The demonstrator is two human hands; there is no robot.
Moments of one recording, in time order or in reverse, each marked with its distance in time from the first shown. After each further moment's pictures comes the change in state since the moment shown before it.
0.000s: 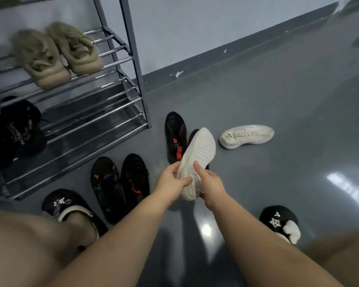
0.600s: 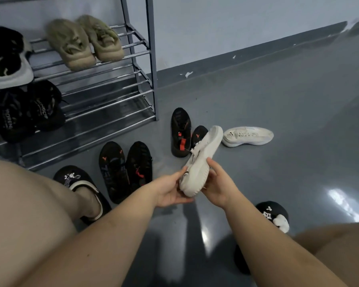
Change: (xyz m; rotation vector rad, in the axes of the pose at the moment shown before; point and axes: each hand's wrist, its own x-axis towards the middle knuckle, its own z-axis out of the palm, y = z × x) left_hand -0.044 -0.026 -0.008 -0.458 -0.380 -0.442; right_hand -0.027 0.016 -0.035 0.159 -0.259 0.068
